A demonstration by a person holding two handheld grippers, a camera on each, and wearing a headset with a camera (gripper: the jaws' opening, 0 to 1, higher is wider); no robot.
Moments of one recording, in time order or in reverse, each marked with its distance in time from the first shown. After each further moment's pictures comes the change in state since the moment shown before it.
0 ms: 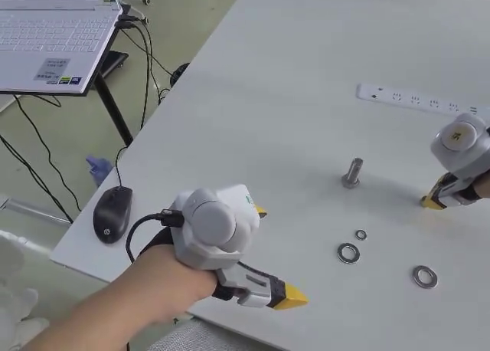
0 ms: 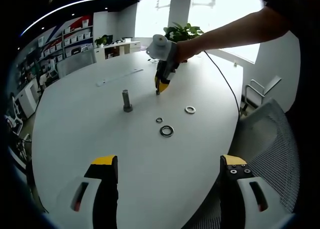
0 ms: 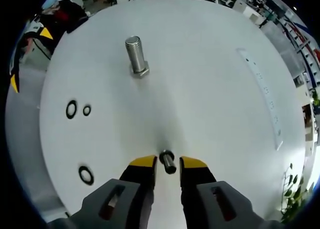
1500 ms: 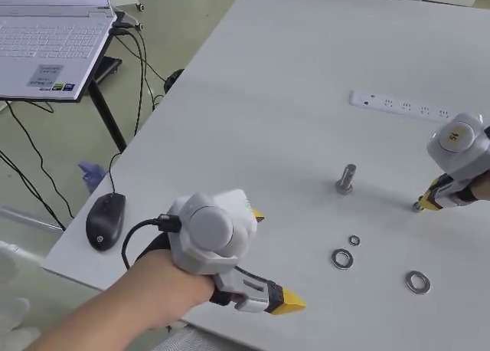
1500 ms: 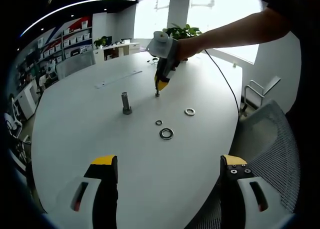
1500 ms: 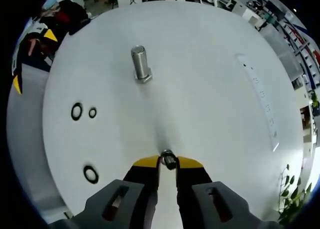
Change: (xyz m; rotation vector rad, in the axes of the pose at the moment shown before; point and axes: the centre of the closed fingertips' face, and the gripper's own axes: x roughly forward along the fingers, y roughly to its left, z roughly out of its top) left arm 0.002 0.000 0.005 0.006 -0.010 -0.005; right arm -0.013 0.002 0.005 -0.010 -0.014 -0.010
